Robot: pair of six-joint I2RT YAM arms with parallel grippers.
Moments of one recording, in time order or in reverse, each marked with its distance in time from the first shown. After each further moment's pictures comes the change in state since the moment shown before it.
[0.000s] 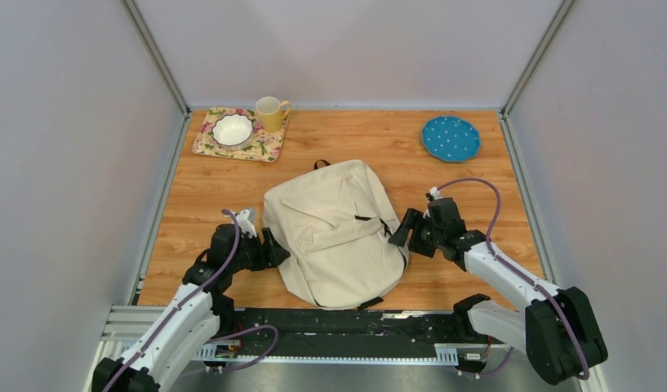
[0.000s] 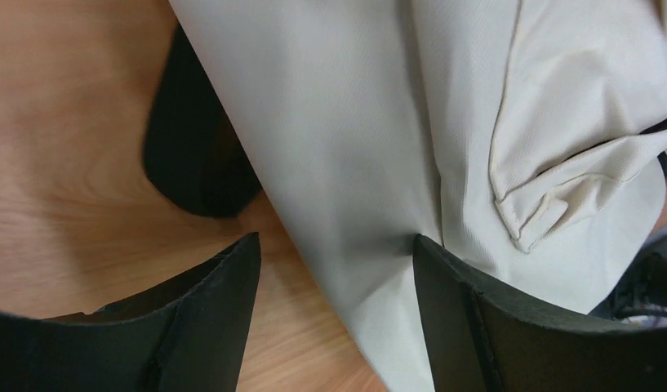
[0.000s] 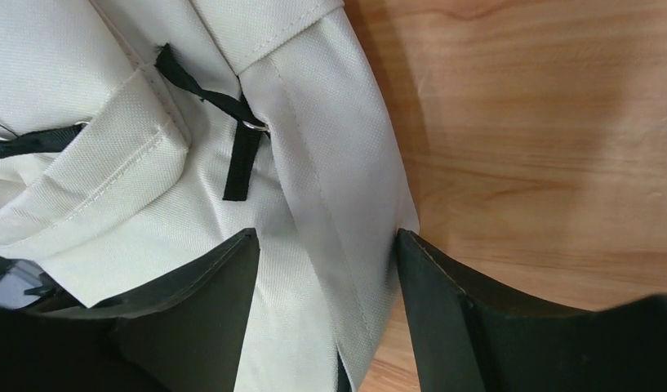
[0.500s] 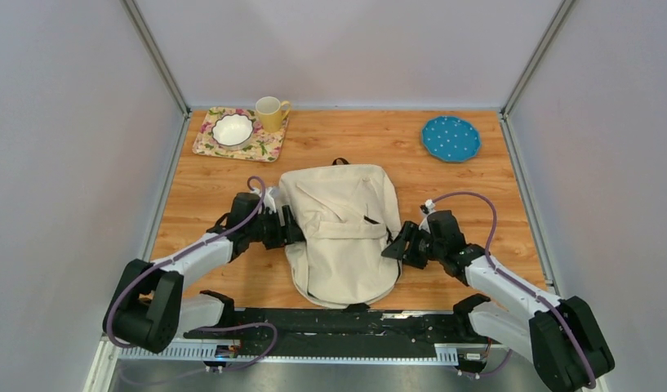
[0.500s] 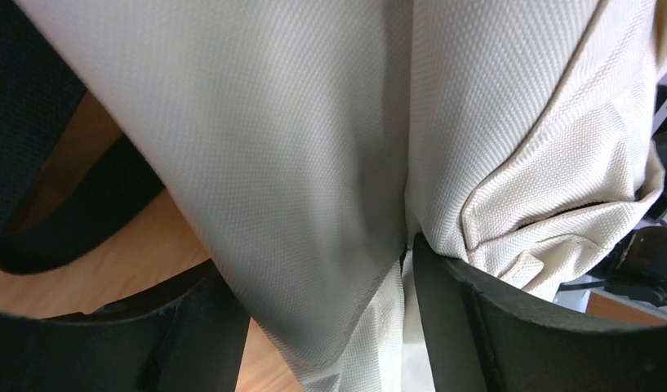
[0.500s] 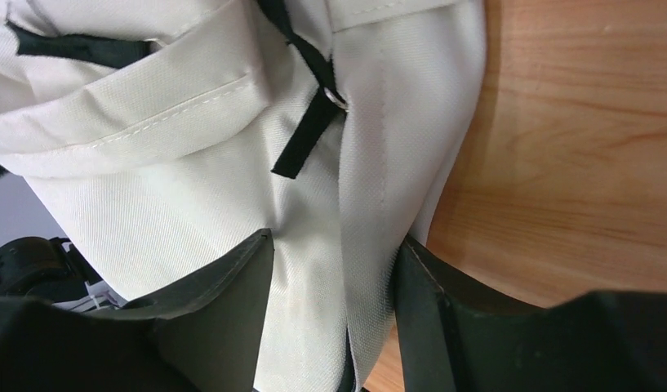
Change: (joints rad) left arm -0.018 0.570 0.150 0.298 0.249 -0.055; right arm 0.048 -0.060 -0.155 0.166 -0.176 0.115
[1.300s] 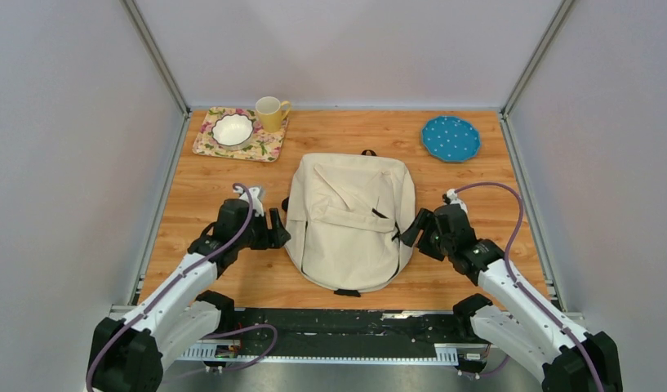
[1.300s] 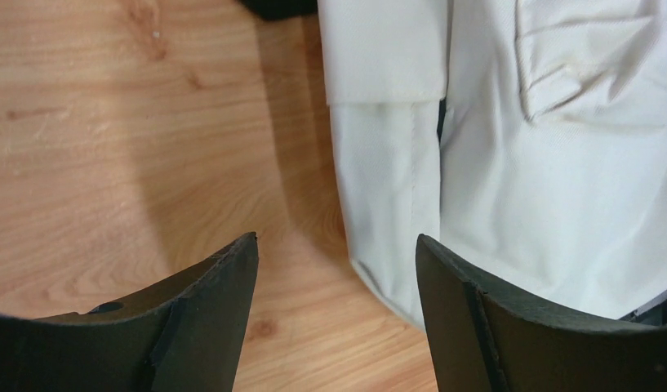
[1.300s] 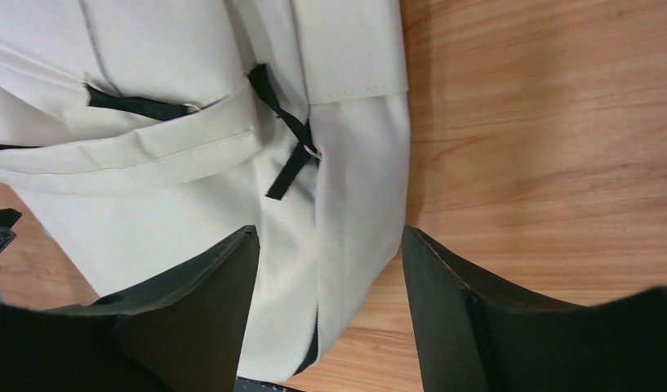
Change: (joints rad) left arm -0.019 -0.243 0.085 -0.272 -0.312 0.196; right arm 0.018 -0.193 0.179 -0.360 0.393 0.004
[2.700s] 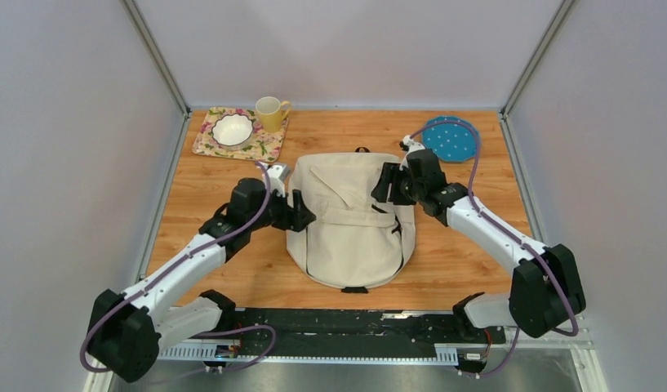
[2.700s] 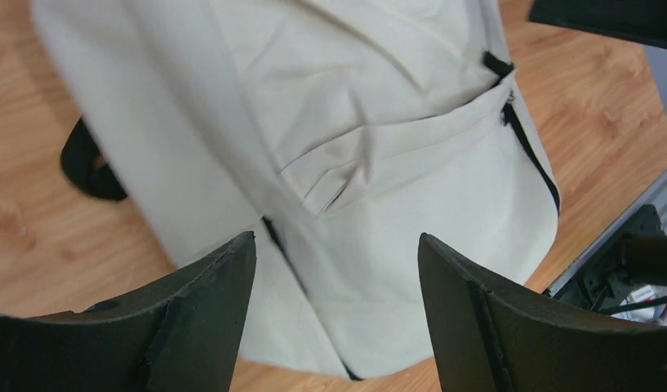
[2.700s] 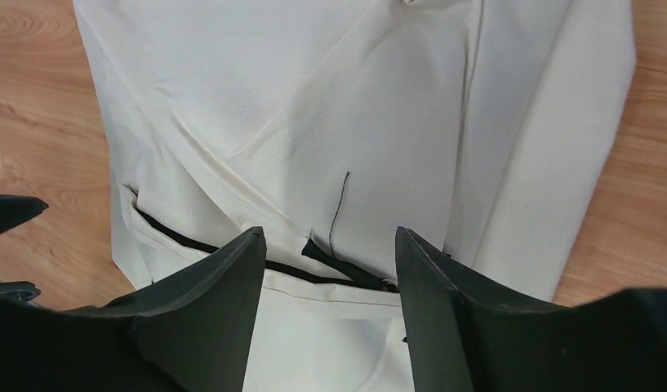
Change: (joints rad) left arm -0.109 0.047 0.104 0.154 0.086 -0.006; right arm 0.007 0.504 0.415 0.201 -0.122 -0.297
